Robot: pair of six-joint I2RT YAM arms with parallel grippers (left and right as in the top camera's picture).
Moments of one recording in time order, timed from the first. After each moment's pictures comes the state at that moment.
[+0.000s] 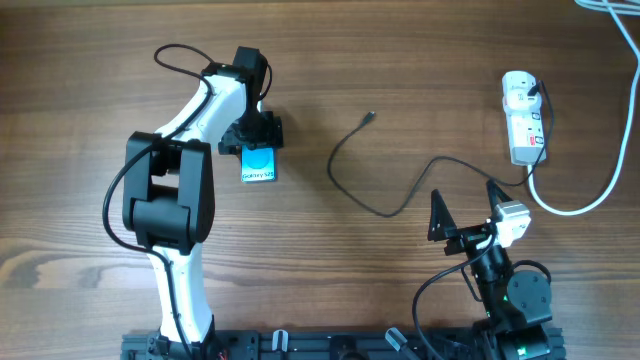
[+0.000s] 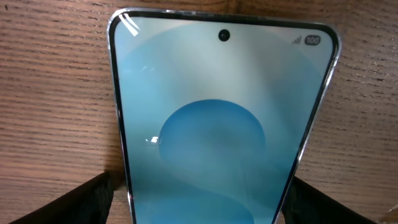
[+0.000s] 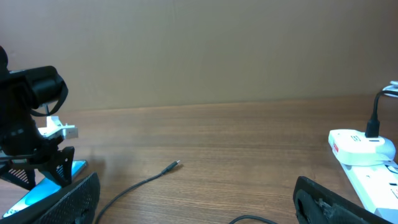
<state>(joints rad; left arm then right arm) -0.21 2.19 1.60 -0.98 0.00 -0.32 0.23 0.02 0.01 0.00 0.01 0.15</state>
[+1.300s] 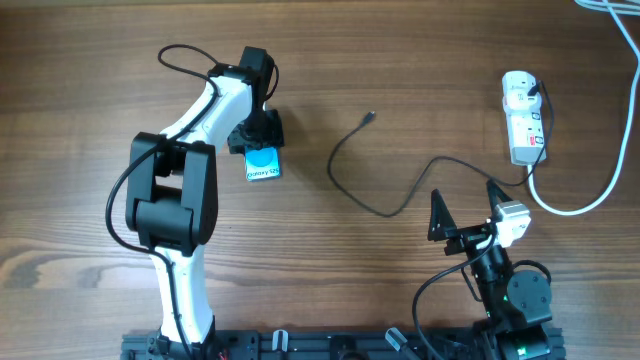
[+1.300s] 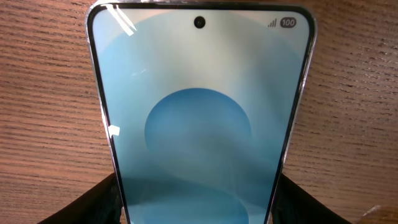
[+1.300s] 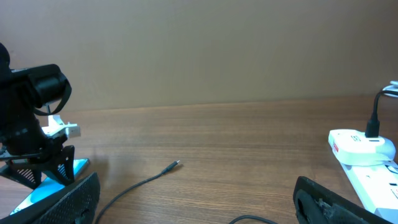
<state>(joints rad) -0.24 2.18 1.59 -0.96 -0.01 -0.37 0.23 0.02 0.01 0.00 0.01 0.15</state>
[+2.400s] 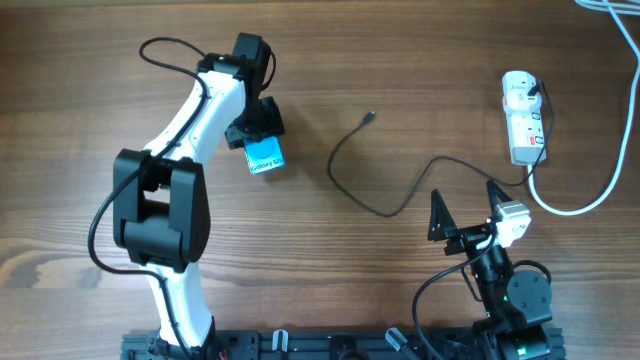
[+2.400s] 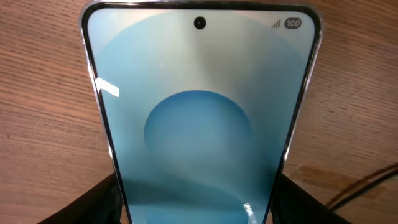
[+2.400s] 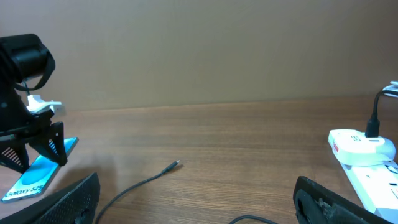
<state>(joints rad) -0.24 2.07 1.62 -1.04 0.01 -0.53 0.23 0.02 0.01 0.00 0.01 0.15</state>
